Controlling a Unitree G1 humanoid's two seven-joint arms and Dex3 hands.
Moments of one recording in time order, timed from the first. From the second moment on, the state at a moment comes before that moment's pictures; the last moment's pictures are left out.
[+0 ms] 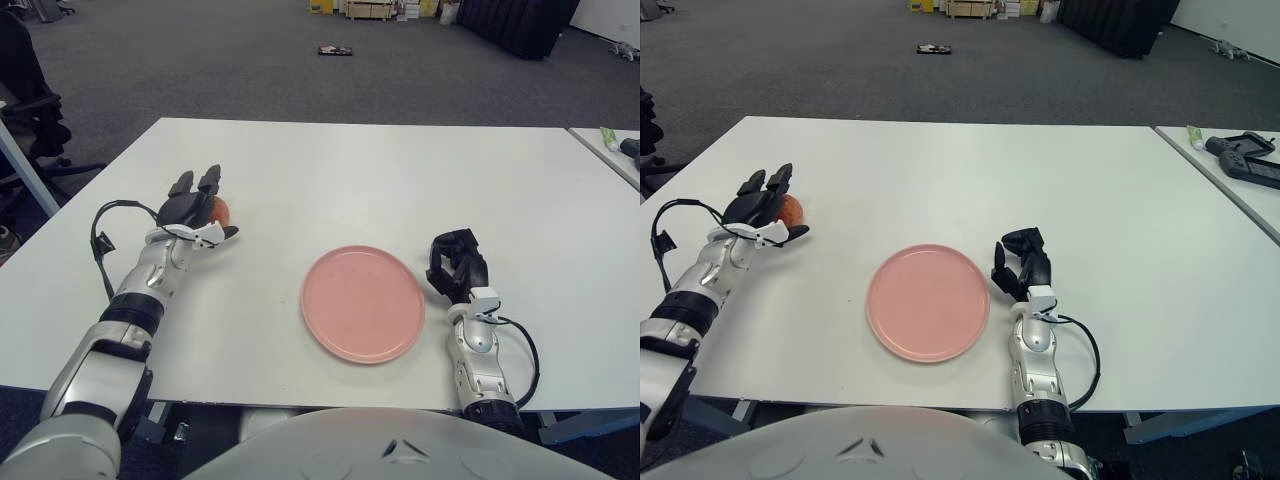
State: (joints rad) left arm -0.44 0.52 -0.25 0.83 0.67 -0.17 0.18; right arm 0.09 0.06 -0.09 0.34 -0.03 -0.40 -0.16
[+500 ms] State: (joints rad) left arm -0.63 0.48 -0.35 1.16 0.67 -0.21 0.21; right arm 0.09 0.06 -0.09 0.33 -0.04 -0.38 -0.17
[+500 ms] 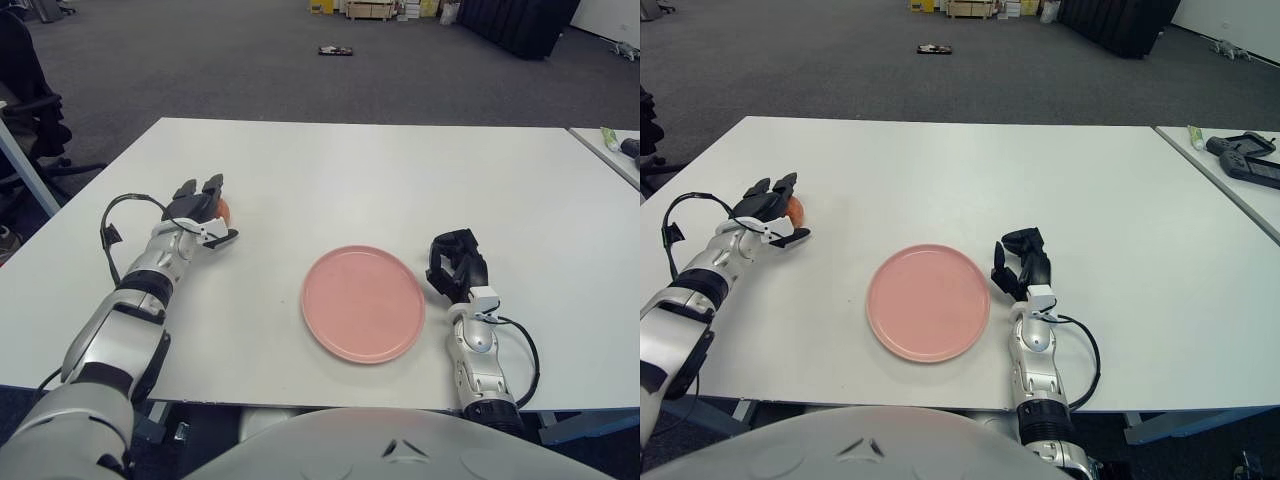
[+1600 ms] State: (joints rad) left arm -0.68 0.47 -0.39 1.30 0.63 -0.22 0.26; right arm 0.10 0.06 -0.09 0.33 -0.04 -0.39 -0.17
